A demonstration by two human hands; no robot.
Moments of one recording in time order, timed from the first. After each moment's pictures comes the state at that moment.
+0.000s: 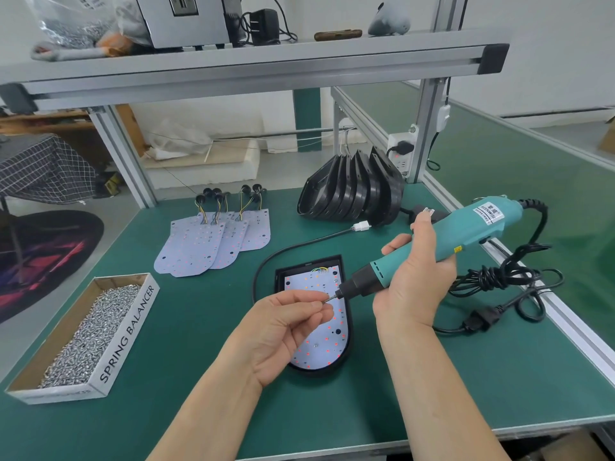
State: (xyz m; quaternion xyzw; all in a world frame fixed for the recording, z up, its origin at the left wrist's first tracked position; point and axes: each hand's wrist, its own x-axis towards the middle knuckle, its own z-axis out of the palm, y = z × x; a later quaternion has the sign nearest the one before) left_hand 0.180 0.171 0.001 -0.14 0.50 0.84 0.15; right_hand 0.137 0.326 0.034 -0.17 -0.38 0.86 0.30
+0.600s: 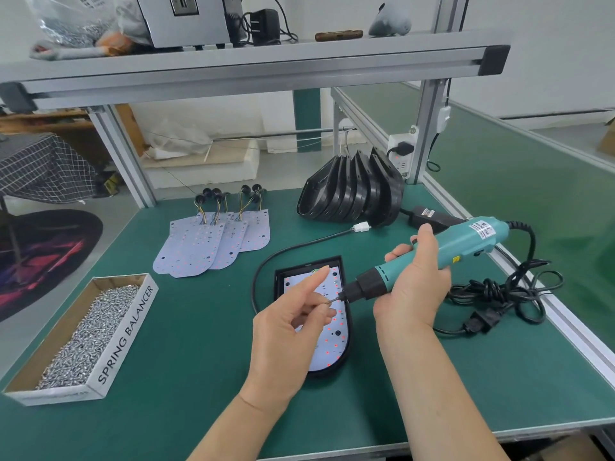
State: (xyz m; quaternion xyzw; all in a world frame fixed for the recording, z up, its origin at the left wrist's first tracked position) left_hand 0.200 0.194 -0.017 0.04 0.75 0.65 -0.14; right_hand 0.132 0.331 0.021 -0.24 -0.36 0.87 0.25
